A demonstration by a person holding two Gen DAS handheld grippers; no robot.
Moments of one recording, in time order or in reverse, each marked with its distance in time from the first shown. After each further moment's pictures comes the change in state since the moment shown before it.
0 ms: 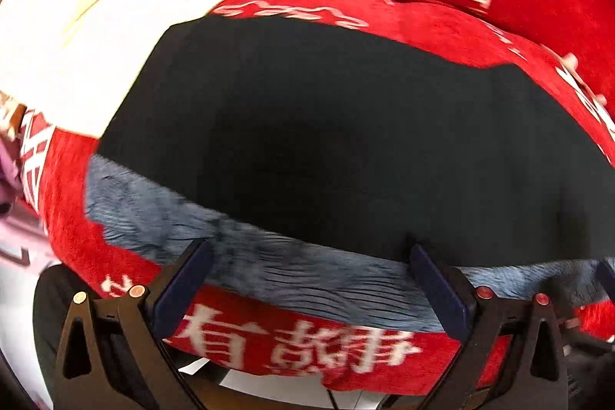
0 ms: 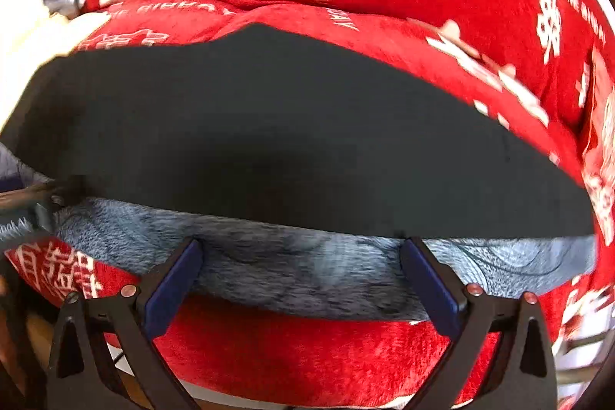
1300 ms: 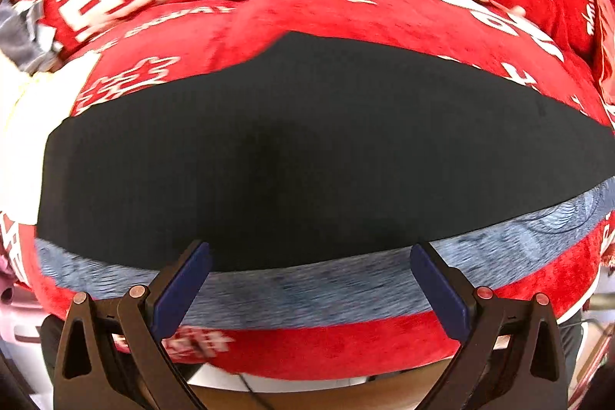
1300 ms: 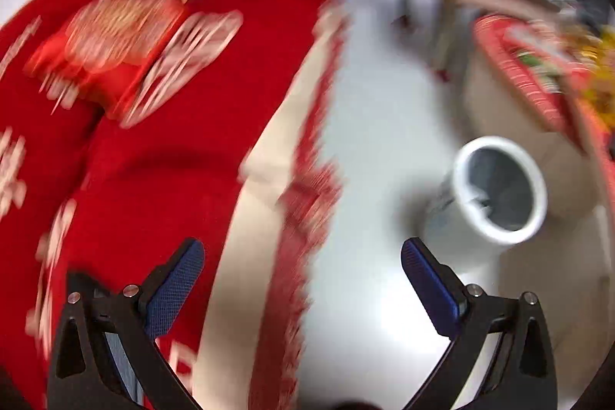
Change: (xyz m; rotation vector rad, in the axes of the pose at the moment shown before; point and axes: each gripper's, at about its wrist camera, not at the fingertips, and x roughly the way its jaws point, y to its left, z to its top) left arm -0.045 -0.162 -0.011 0.340 0.057 -0.107; right arm -0.097 -0.484 -0.212 1.443 -0.092 -0.498
